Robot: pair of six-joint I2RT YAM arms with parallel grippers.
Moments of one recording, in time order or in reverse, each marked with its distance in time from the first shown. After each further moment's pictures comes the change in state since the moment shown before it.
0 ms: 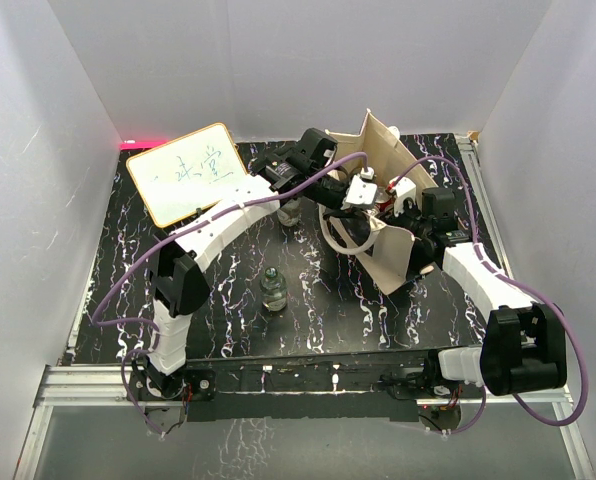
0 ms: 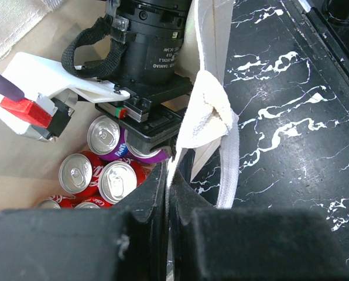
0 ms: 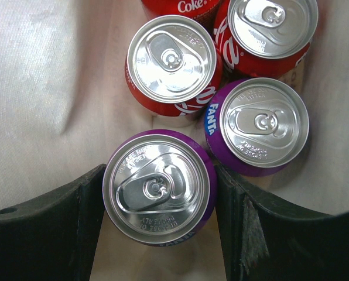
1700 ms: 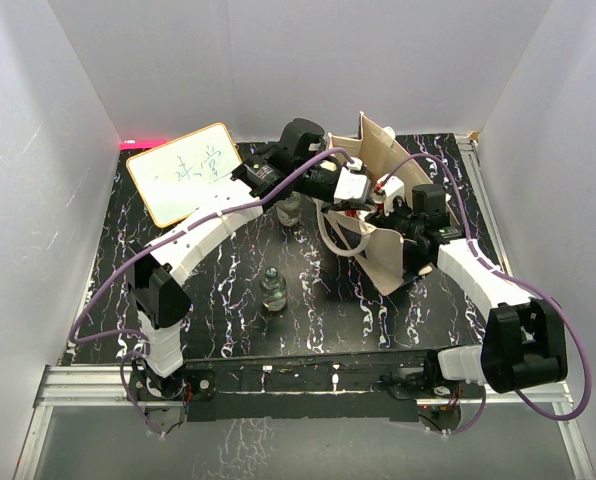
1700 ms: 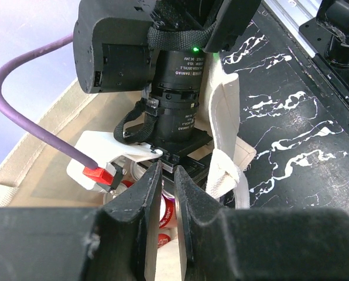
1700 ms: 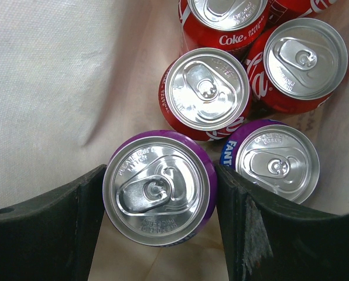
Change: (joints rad) left arm -0.002 -0.148 -0.102 0.177 0.047 -0.064; right arm 0.070 0.020 0.045 -0.018 -0.011 -0.027
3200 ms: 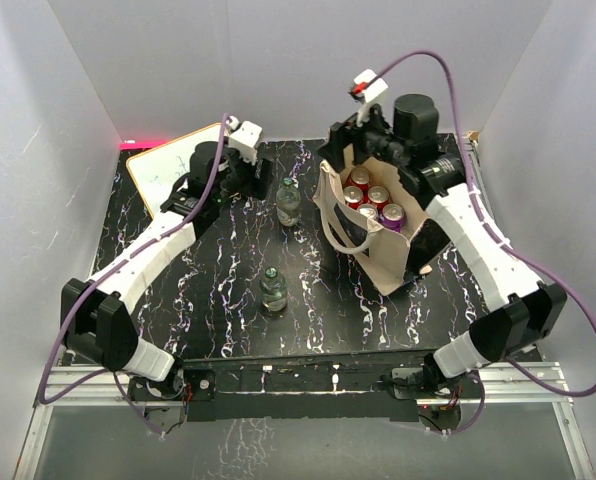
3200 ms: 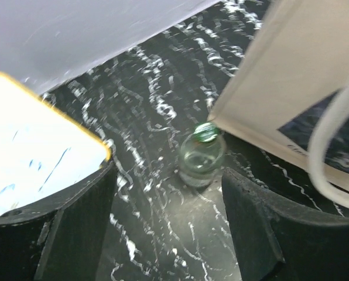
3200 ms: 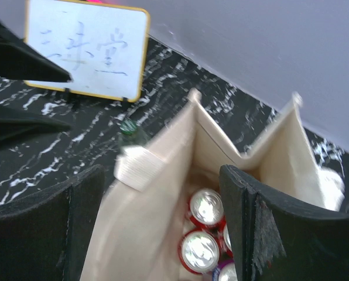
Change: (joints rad) left arm 0.334 -0.398 -0.689 0.502 -0.794 -0.792; right arm 0.206 0.175 0.779 -0.134 0.070 0.210
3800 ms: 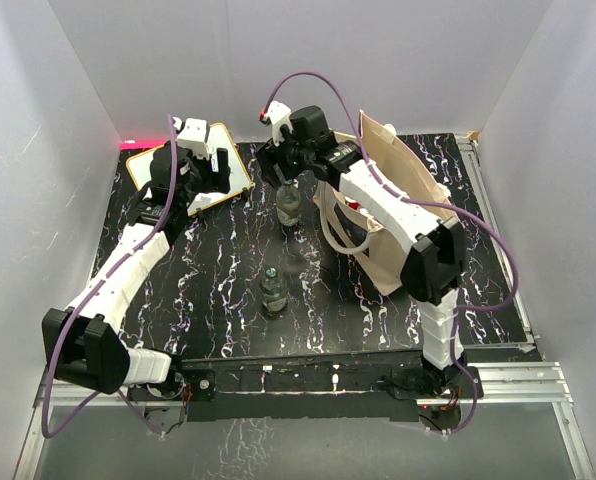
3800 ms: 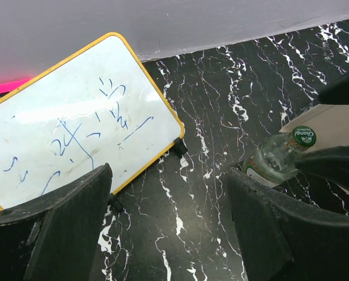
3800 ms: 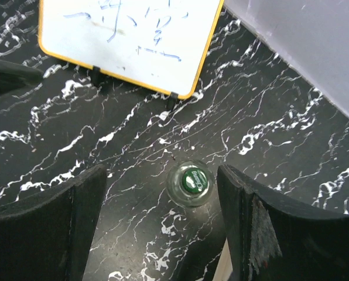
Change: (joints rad) left arm 0.187 -0.146 -0.107 -0.016 -0.150 -0.098; right arm 0.243 0.535 0.400 -0.155 0.170 -0.018
